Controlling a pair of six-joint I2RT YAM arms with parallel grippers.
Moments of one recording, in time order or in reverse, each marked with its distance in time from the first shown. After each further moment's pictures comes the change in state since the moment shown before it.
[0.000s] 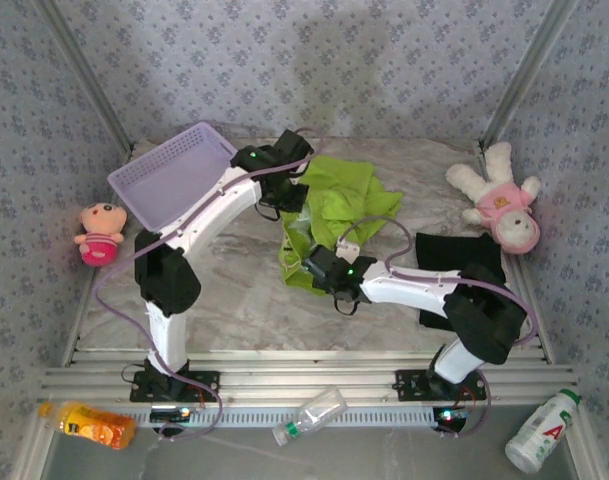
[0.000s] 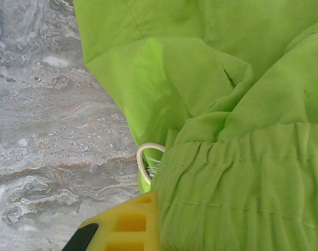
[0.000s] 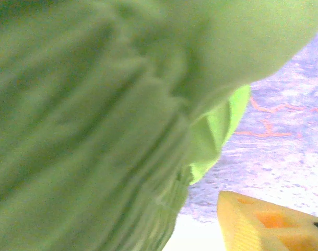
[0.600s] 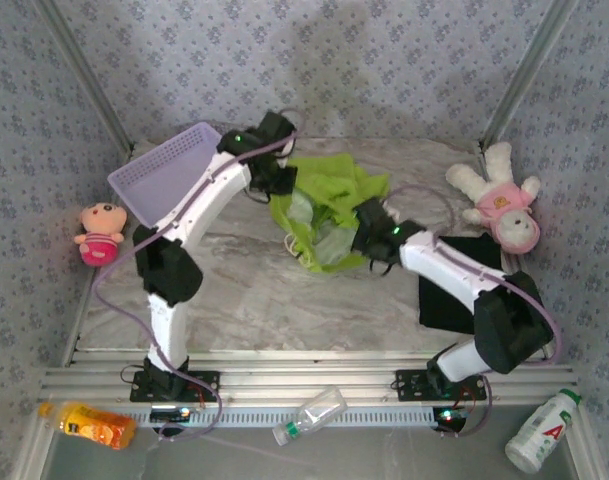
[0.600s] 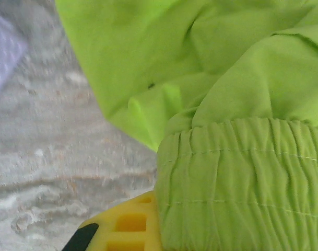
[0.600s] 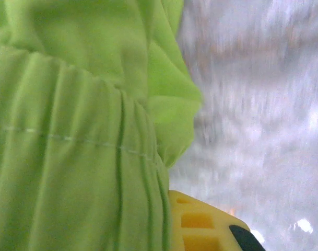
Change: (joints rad) left arm 0.106 0.126 0.298 -0.099 0.056 -0.005; right arm -0.444 -0.116 0.164 -0.132 -0.180 -0.326
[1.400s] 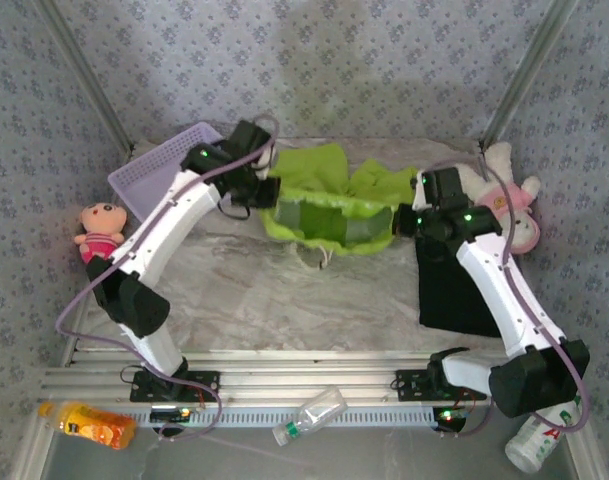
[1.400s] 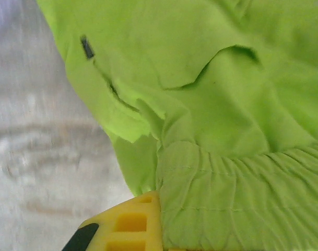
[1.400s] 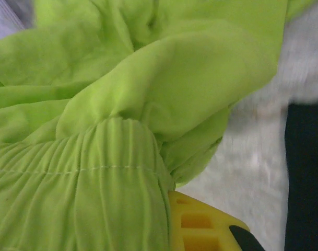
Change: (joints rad) left arm -0.011 -0.363 -0.472 0.034 0.081 -0.067; right arm -0.260 -0.256 0.095 -0.284 -0.338 -0.394
